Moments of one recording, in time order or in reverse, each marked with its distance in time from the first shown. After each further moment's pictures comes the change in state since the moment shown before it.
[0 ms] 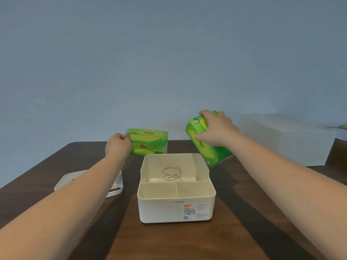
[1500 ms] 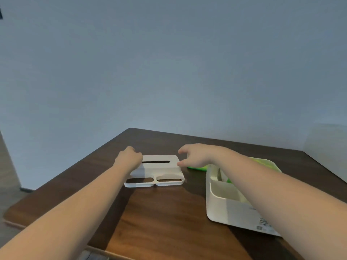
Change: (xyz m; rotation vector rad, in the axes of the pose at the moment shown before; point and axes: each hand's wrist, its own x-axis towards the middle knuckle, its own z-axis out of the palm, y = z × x) left_hand 0.016 -0.113 -0.126 0.375 -0.132 -0.210; right_hand -0.015 -0.176 0.113 -0.156 -0.619 -0.506
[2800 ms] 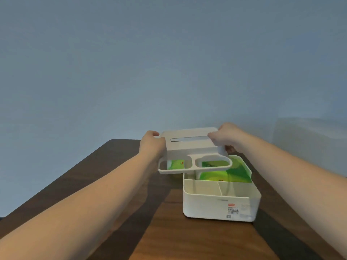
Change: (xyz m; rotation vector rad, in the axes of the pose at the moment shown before) left_hand -0.093 0.134 0.013 -0.559 -0.073 0.166; right_hand -0.072 0.098 -0.045 0.636 0.494 0.505
